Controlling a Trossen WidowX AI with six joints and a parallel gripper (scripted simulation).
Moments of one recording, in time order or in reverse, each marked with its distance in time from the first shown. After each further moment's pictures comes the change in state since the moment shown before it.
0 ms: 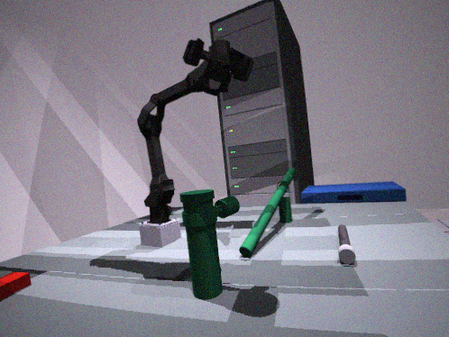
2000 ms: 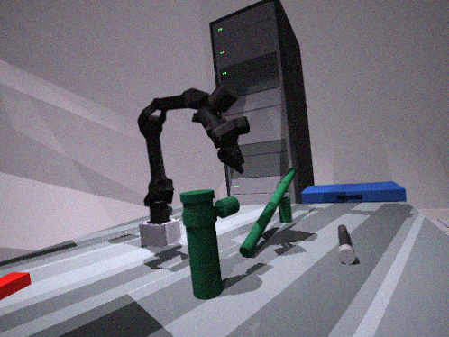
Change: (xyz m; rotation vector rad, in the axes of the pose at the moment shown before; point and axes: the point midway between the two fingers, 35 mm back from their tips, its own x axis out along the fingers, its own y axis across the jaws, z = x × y) arm -0.056 -0.134 0.234 1.890 -1.595 0.379
